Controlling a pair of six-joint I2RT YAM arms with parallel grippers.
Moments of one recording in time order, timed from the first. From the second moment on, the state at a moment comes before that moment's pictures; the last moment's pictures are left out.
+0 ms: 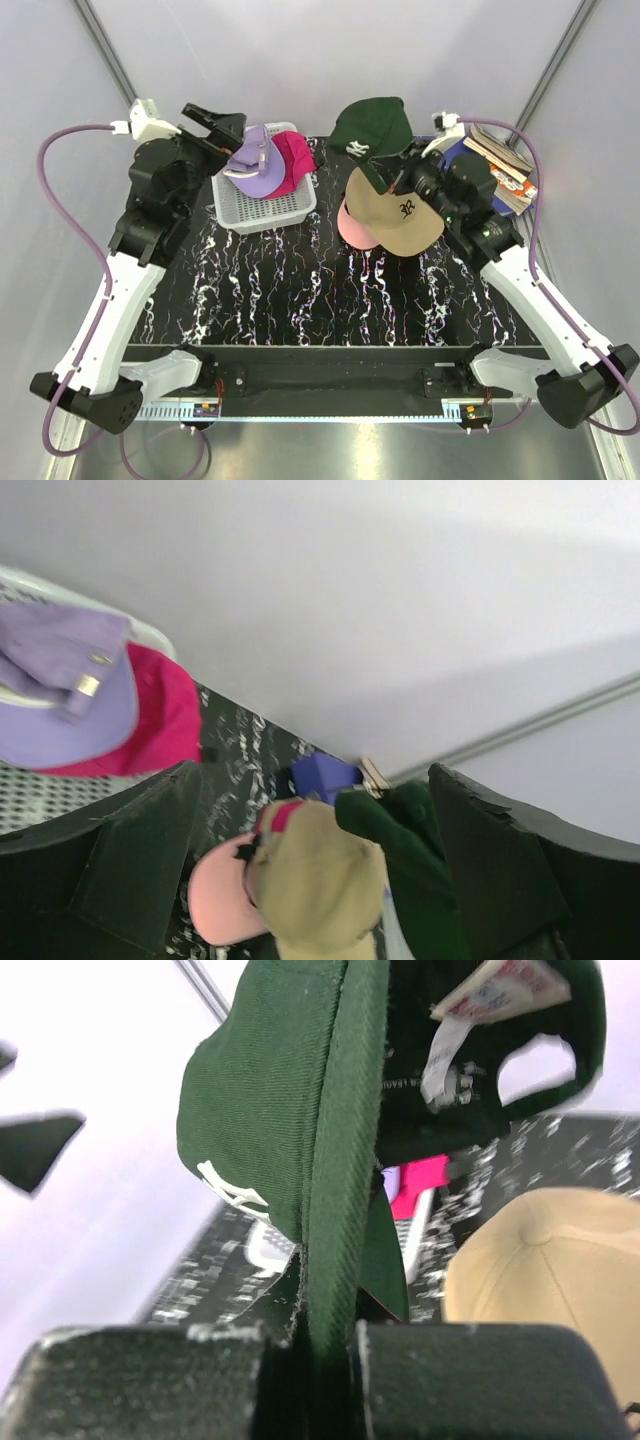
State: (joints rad) left arm -0.38 1.11 1.42 -0.33 -0.26 -0.87; right arm 0.56 1.13 1.22 -0.06 -0.05 0.41
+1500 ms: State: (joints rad) left arm -0.31 1.04 1.28 -0.37 -0.34 -0.73; right arm 0.06 1.23 0.83 0.09 -0.65 1.23
